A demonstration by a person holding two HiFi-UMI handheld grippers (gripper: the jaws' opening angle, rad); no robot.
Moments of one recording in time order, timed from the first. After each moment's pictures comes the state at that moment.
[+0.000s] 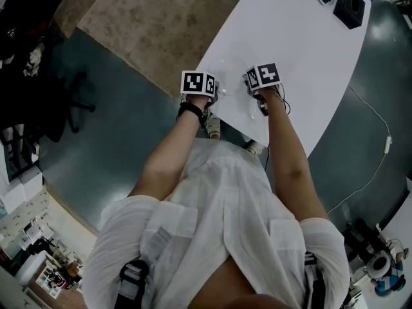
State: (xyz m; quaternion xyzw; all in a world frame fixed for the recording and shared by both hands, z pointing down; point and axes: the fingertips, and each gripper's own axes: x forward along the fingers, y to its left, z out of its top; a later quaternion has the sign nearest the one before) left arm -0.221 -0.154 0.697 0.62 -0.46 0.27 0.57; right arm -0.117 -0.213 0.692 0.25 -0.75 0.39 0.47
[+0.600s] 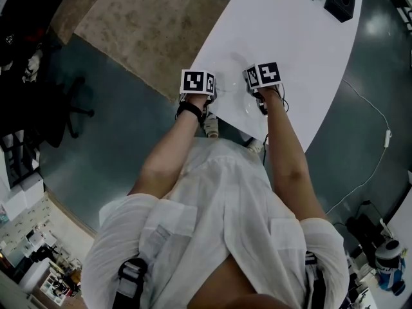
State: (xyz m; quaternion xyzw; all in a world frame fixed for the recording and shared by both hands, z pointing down) left arm -0.209 -0.160 0.680 0.63 -0.48 0.29 0.53; right arm -0.096 -0.217 0.663 0.29 -0.76 0.38 0.44
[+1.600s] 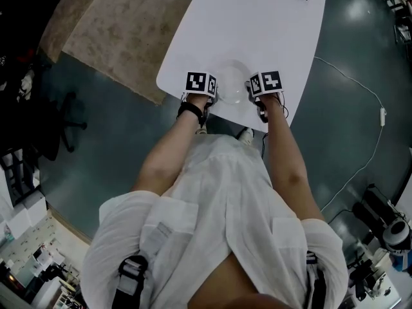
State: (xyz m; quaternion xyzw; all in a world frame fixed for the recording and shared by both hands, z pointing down) left arm -0.072 -0.109 0.669 0.67 -0.41 0.33 0.53; right arm 0.052 -0.134 0.659 0.34 -0.72 0.44 0.42
